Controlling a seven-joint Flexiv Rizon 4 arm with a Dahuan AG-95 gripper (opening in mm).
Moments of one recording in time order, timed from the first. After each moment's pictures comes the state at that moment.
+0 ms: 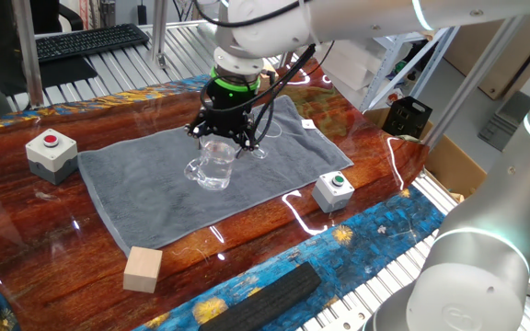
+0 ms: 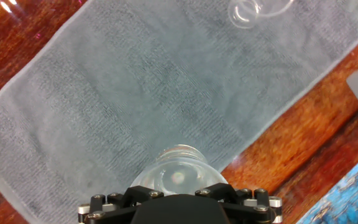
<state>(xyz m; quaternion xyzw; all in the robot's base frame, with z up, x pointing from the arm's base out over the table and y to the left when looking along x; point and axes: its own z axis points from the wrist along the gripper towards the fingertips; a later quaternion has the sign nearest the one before) 0.502 0.063 0.161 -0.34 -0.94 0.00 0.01</state>
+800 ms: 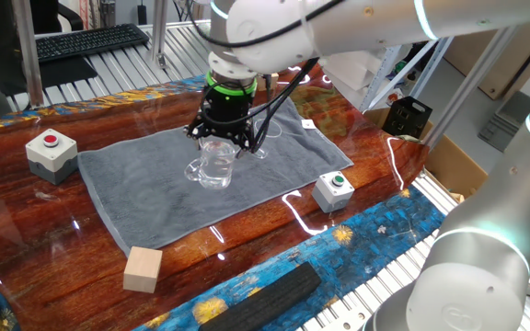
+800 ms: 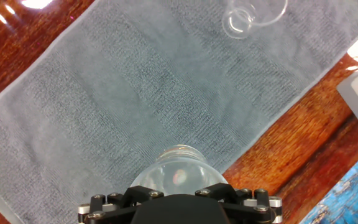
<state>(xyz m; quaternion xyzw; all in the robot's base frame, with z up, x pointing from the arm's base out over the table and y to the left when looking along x) 0.499 0.062 0.162 -0.35 -0.94 0.01 -0.01</state>
